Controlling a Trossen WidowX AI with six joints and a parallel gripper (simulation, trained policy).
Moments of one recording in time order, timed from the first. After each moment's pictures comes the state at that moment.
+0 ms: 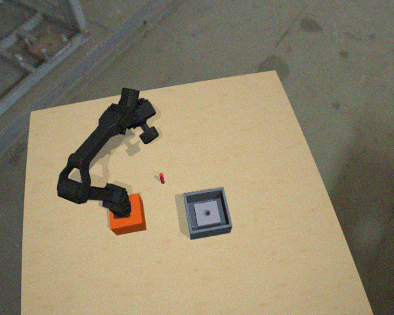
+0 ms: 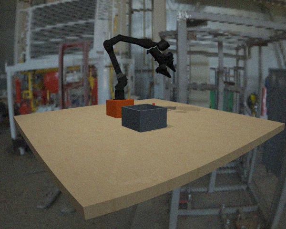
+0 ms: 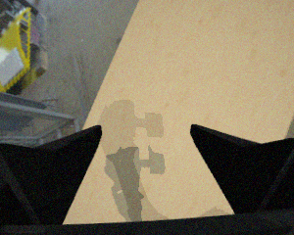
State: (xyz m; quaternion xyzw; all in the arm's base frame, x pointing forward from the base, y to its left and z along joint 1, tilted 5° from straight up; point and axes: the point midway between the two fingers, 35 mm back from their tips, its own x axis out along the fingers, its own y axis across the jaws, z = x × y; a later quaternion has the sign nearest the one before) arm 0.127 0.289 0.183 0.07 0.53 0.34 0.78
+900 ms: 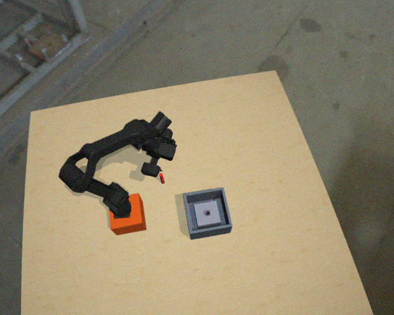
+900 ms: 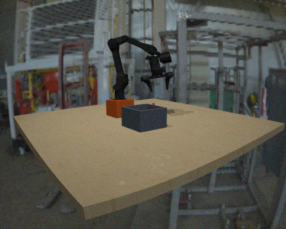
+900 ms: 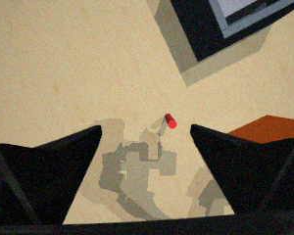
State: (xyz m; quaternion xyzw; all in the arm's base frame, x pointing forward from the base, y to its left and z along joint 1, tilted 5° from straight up) arm 0.177 0.170 0.087 0.19 0.64 -0.09 0.74
